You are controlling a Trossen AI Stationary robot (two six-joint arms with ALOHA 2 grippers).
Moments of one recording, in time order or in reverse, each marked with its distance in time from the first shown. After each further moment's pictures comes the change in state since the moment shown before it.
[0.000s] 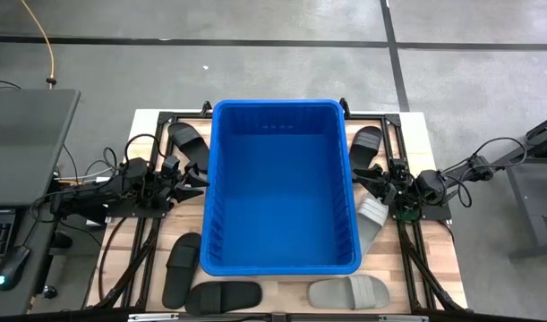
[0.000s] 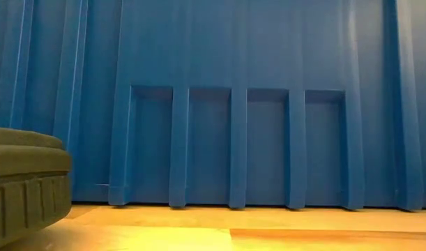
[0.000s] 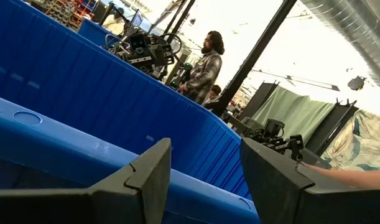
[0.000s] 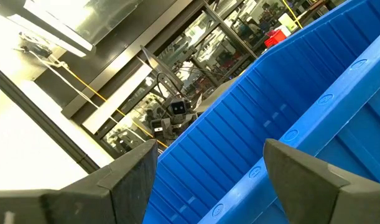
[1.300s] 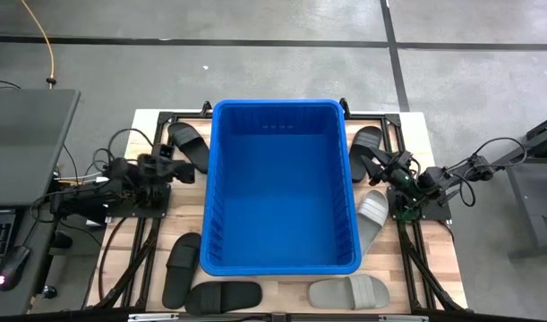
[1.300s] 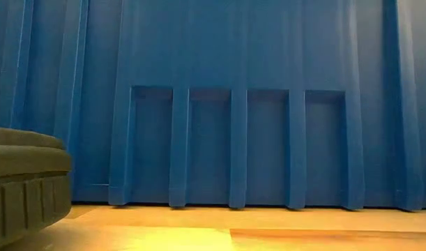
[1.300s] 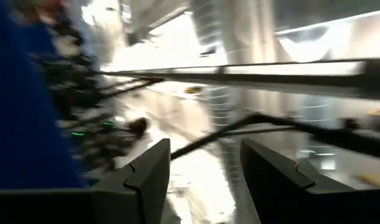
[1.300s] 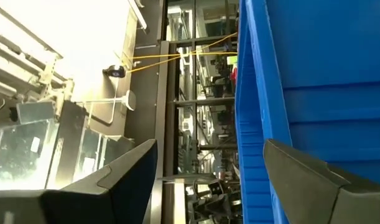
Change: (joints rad) left arm 0.000 0.001 0.001 0.410 -0.240 -0.854; right arm -0.001 0.000 0.034 0.049 0.424 0.768
